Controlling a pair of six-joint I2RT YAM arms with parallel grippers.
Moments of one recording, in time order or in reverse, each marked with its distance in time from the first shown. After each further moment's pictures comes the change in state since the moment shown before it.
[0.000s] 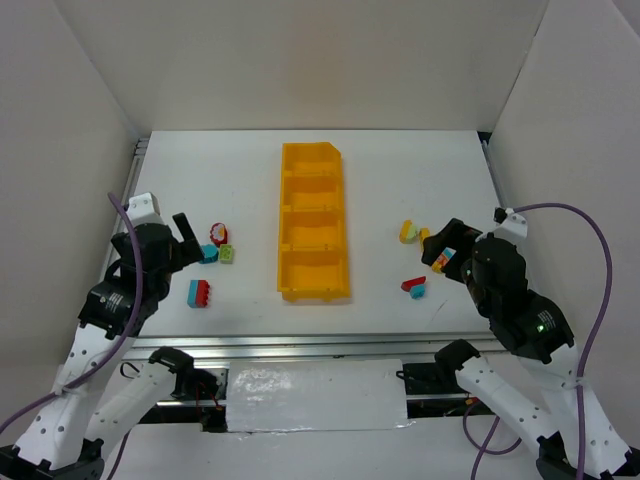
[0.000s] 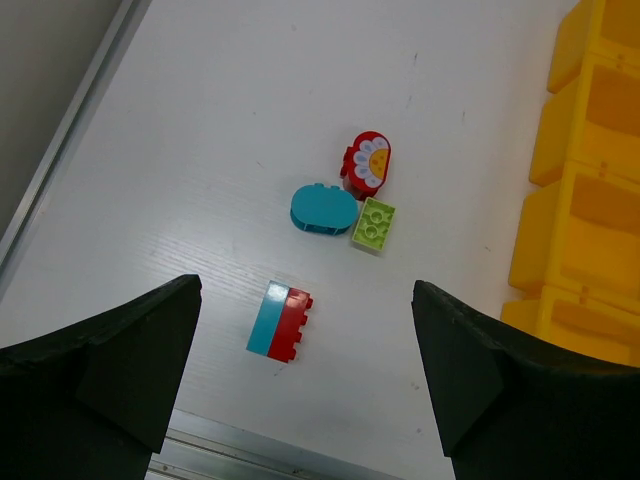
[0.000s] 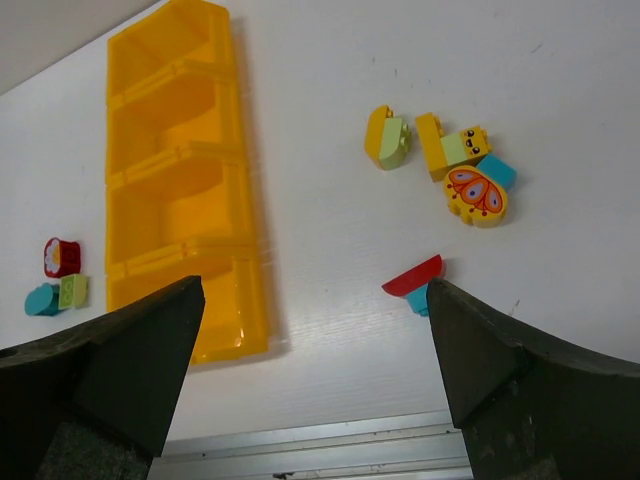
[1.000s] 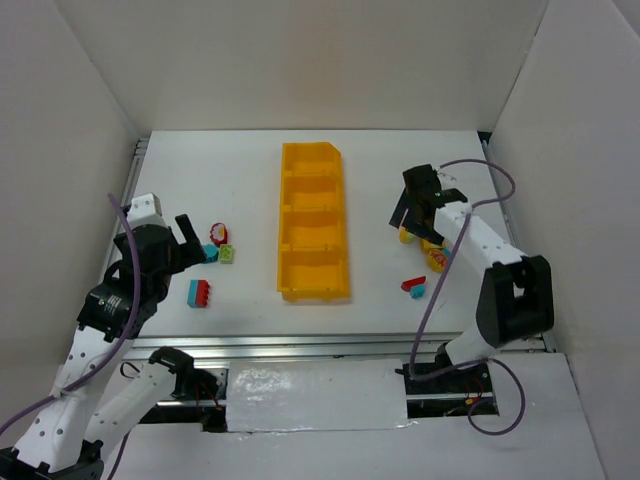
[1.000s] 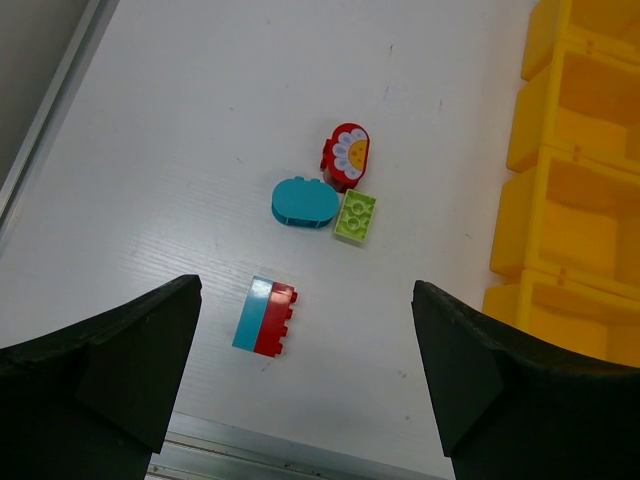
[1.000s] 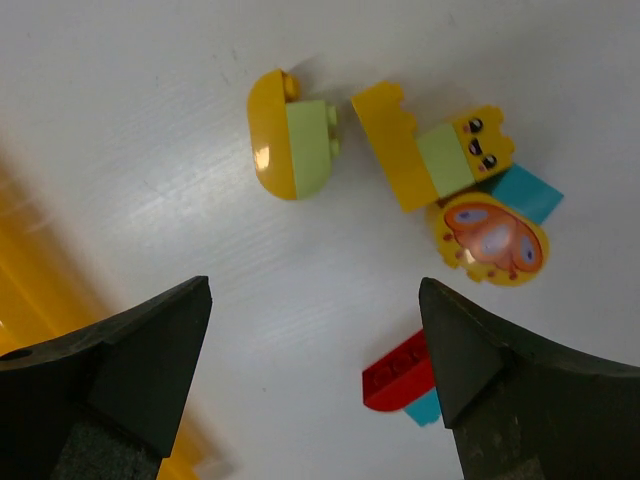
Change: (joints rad) left arm -0.005 -0.006 -0.002 0.002 0.045 0.003; right arm -0.235 0.888 0.103 0.199 -0.109 0.007
